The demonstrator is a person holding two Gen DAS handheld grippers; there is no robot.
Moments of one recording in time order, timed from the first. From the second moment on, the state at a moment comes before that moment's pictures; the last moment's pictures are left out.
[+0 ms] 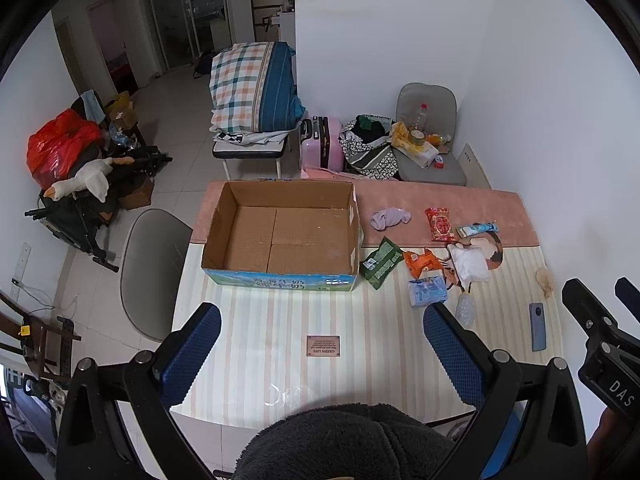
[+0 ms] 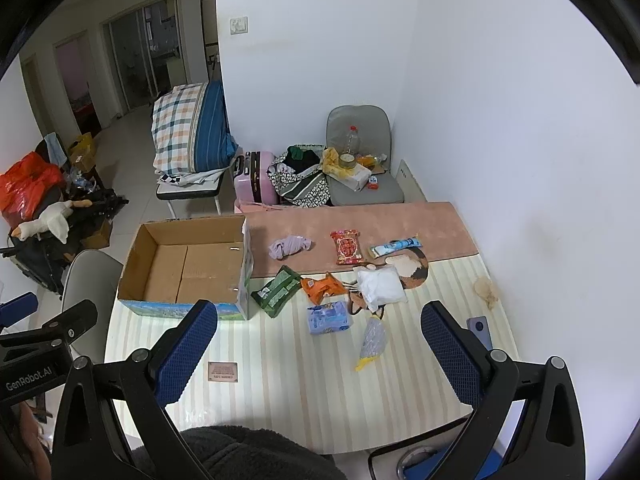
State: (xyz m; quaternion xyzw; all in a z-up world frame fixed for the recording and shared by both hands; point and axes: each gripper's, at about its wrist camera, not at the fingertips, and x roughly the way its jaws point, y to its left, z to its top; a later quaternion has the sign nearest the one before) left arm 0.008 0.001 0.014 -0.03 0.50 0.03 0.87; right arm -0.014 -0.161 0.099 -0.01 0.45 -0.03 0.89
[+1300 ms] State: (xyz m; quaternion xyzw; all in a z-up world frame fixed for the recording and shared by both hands) left arm 0.003 -0.001 0.018 -0.04 0.49 0.02 0.87; right arm -0.018 -0.162 0.096 -0.01 0.44 -0.03 0.90
